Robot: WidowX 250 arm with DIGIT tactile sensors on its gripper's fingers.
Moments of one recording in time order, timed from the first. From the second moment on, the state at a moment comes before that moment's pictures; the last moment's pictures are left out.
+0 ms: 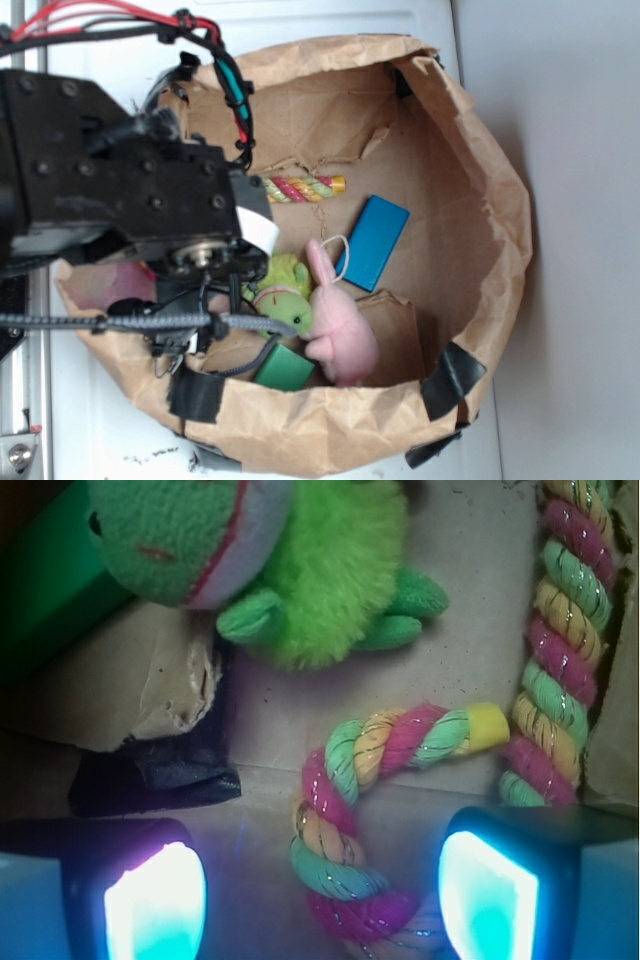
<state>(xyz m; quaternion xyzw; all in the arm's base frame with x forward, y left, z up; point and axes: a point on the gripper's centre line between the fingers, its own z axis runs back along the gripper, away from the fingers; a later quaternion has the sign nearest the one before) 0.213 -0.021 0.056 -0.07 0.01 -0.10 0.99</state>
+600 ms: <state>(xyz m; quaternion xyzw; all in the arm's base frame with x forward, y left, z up) 0.215 -0.021 0.058 -0.07 0.00 -0.10 0.99</state>
